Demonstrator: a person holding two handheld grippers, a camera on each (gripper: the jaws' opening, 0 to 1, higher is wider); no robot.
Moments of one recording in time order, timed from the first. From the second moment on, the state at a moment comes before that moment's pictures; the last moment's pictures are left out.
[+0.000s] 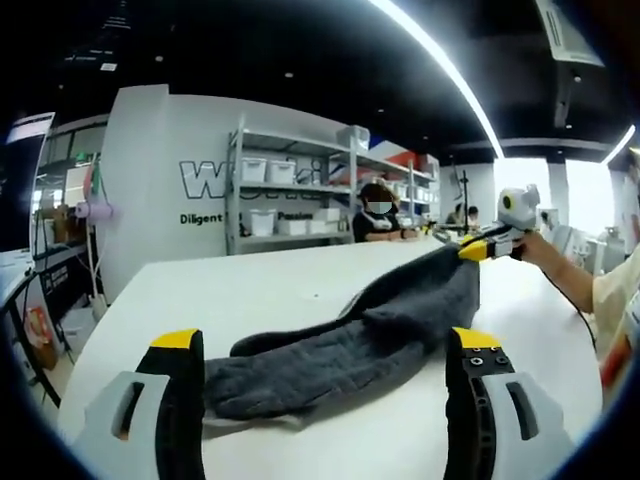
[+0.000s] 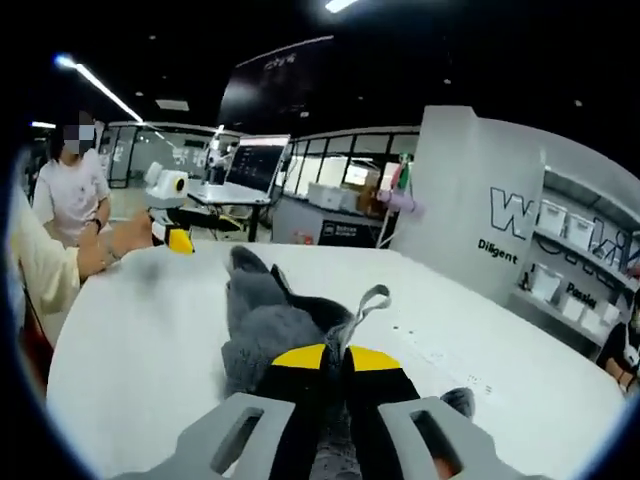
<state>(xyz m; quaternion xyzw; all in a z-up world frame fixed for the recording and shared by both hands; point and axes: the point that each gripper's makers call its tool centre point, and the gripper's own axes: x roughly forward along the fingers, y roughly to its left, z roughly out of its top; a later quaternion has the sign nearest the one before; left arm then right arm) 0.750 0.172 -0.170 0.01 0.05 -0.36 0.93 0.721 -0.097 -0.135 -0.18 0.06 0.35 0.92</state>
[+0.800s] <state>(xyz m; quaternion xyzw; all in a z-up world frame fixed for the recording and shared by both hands) 0.756 0.185 -0.166 0.00 0.05 -0.34 0.94 0.682 -0.065 0.018 -0.33 -0.11 0.33 0.88</state>
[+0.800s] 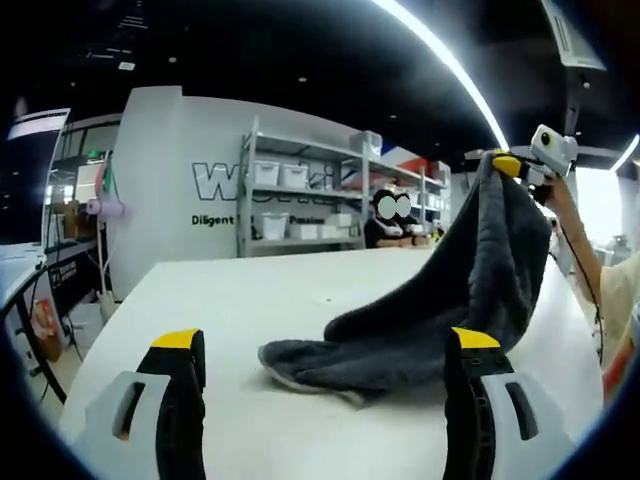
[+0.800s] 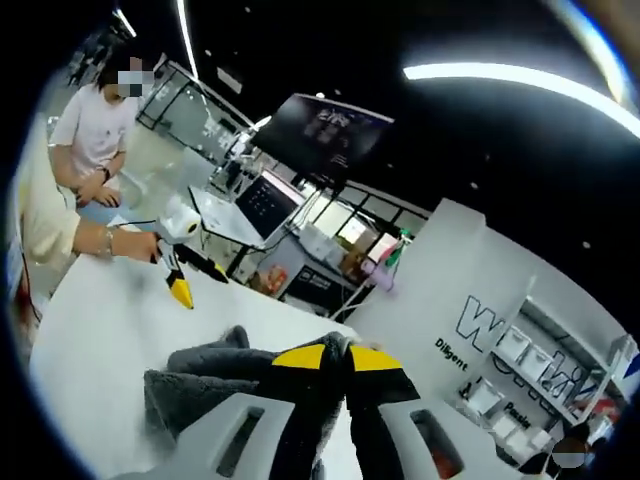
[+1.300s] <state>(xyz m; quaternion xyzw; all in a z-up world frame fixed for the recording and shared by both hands) 0.756 0.189 -0.164 -0.01 0.04 -0.33 0.94 0.642 -0.052 0.098 -0.35 -0.21 0.31 0.86</state>
